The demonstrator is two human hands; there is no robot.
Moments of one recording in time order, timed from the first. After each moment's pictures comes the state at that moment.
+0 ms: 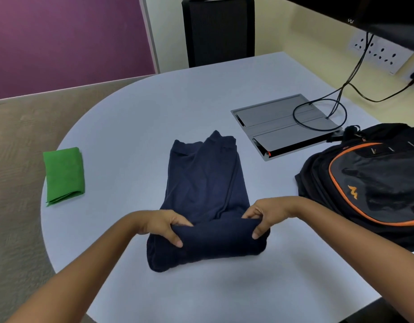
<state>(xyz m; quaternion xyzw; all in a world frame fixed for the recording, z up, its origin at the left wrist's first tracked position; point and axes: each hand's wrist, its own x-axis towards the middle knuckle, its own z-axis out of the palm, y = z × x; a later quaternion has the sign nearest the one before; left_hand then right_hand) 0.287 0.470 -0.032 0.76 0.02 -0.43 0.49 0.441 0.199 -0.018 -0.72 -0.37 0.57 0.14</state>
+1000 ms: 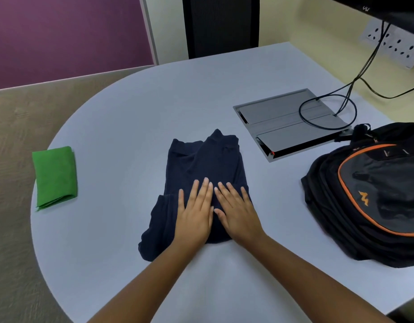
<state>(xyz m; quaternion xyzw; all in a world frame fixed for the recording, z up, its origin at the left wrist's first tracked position) 0.324 0.392 -0.106 0.99 0.11 0.07 0.08 0.399 0.258 -0.110 -0.92 -0.39 0.01 0.08</state>
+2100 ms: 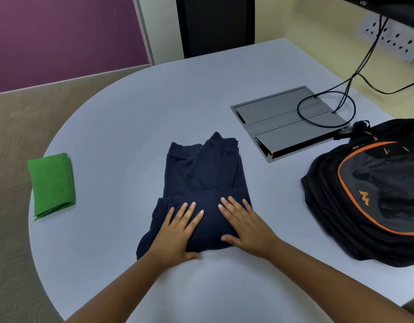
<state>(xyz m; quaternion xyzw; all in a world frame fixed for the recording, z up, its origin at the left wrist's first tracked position) 0.289 0.445 -0.131 0.99 -0.04 -0.11 0.03 0.408 0.222 -0.130 -0.87 -0.49 0.06 0.05</state>
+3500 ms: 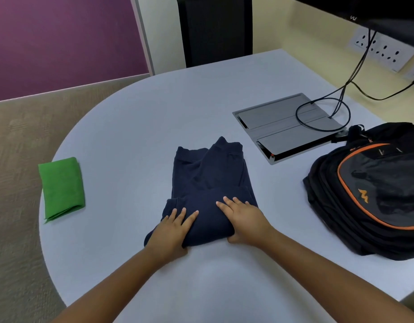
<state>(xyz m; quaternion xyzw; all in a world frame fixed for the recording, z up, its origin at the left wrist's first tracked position) 0.285 0.464 -0.093 0.98 0.02 -0.21 0.04 0.394 0.269 -0.075 -0.89 -0.42 0.19 -0.03</state>
